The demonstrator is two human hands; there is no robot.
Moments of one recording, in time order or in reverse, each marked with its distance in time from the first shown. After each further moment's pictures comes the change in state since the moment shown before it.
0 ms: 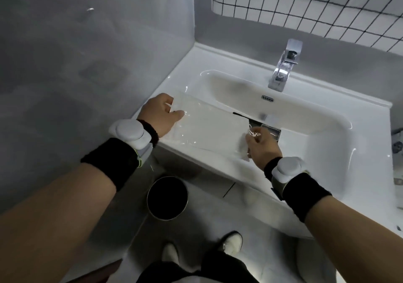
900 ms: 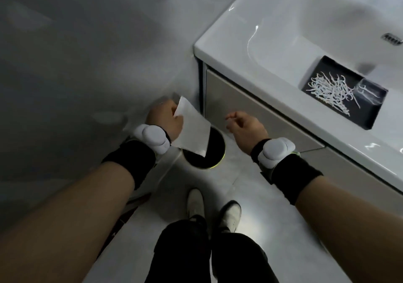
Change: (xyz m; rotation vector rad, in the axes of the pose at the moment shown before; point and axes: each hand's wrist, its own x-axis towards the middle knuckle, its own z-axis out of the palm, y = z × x) left_hand -0.040 -0.275 0.010 0.234 0.025 -0.216; right_hand -0.064 0.006 0.251 -0.192 -0.400 -0.066
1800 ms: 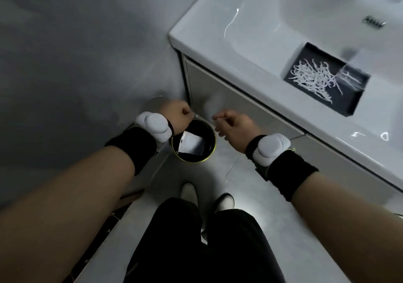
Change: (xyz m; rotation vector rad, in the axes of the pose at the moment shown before) left_hand -0.008 0.054 0.032 0.026 -0.252 0.119; right_hand -0.021 0.020 -0.031 0.061 -0.091 -0.056
